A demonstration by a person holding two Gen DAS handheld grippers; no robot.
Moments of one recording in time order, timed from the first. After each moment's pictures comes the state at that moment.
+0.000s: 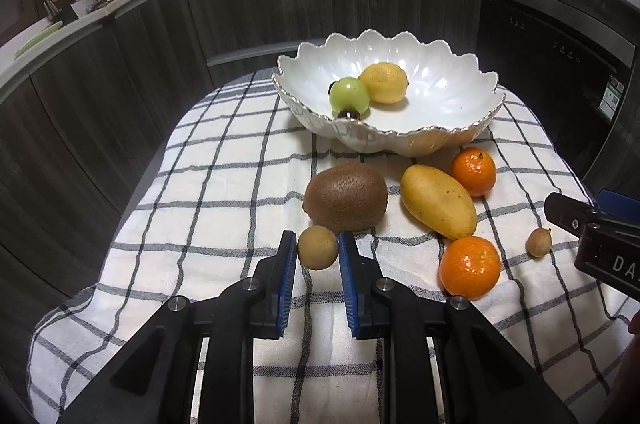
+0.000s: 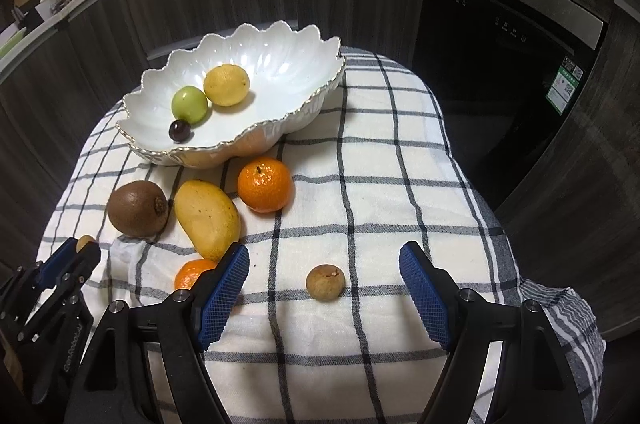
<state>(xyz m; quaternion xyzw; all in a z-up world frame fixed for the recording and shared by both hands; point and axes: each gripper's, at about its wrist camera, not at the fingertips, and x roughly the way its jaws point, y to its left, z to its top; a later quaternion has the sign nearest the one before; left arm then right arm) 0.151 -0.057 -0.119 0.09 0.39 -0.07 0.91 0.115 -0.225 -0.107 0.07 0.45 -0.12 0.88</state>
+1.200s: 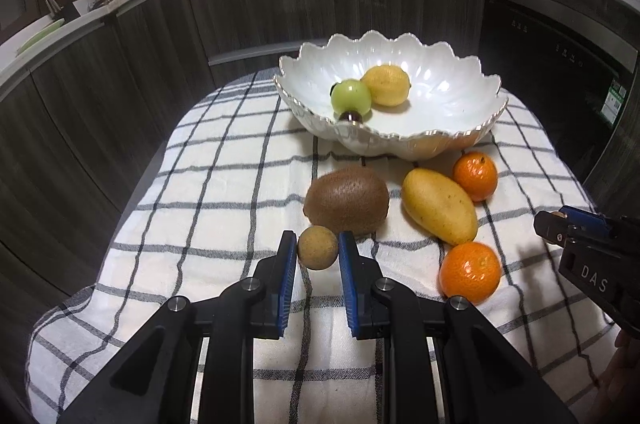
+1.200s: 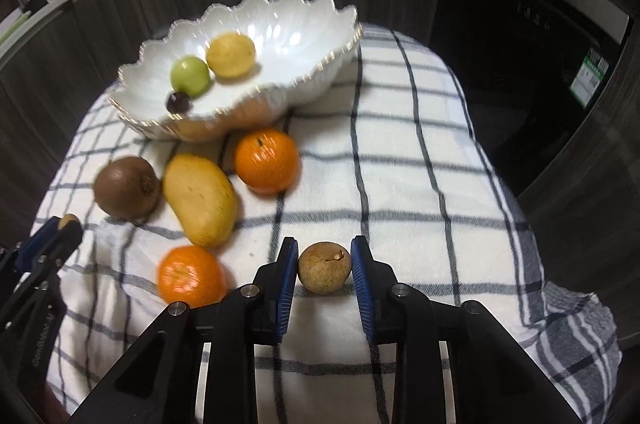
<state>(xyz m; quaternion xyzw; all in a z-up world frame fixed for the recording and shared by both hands) 0.156 -0.056 -0.118 0.08 0.39 -0.07 0.92 0.127 -0.224 -0.131 0.06 0.47 -0.09 0.87</state>
